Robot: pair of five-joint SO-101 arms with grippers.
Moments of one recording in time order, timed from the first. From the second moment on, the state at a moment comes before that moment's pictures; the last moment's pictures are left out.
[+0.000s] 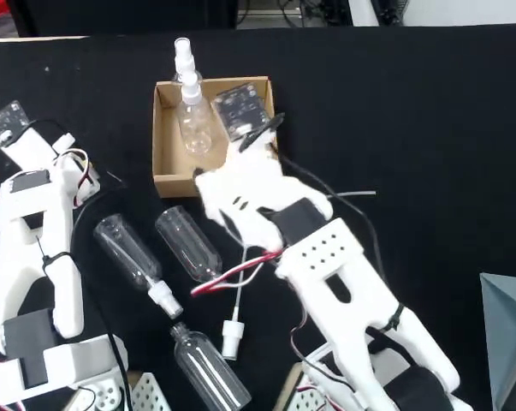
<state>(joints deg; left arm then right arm) -22.3 -10.9 34.5 42.2 17.8 -33.6 -29.5 35.4 46.5 -8.4</state>
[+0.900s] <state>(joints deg) -24.4 -10.9 34.5 40.5 19.5 -44.9 -29.5 34.5 58.3 -8.0</state>
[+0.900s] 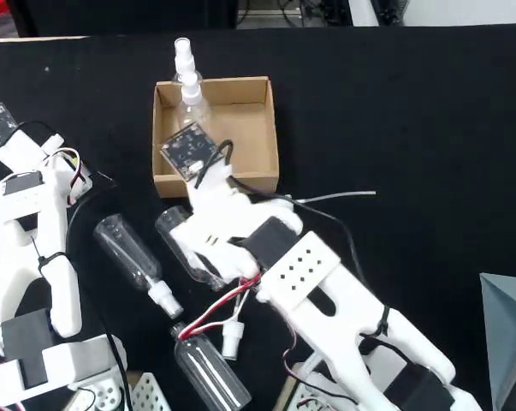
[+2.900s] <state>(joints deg) -24.4 -10.9 34.5 40.5 19.5 -45.1 5.6 26.7 52.6 -5.6</state>
